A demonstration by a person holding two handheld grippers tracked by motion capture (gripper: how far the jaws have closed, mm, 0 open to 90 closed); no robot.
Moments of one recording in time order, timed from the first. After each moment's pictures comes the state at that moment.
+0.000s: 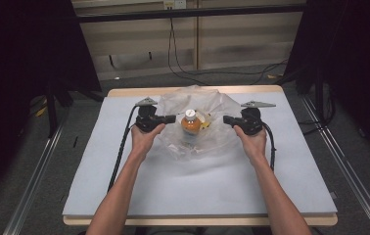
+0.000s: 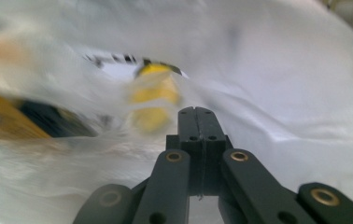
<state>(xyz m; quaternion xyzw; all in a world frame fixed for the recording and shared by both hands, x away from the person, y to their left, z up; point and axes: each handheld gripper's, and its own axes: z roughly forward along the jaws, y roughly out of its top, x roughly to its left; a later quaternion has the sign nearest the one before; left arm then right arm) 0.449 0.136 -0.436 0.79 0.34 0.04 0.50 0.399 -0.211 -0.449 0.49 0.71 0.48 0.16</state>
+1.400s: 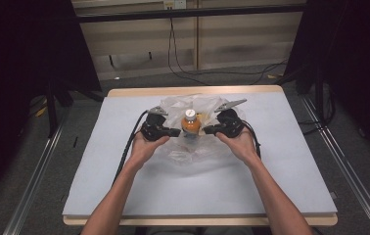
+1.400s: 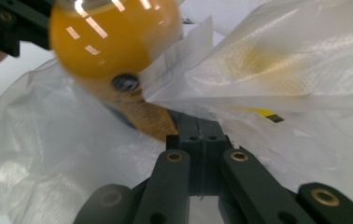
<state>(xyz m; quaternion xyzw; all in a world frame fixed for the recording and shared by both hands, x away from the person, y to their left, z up) 0.423 0.119 -0.430 0.86 0.29 0.03 0.42 0.396 -0.150 -0.425 0.39 0.82 0.42 0.09</state>
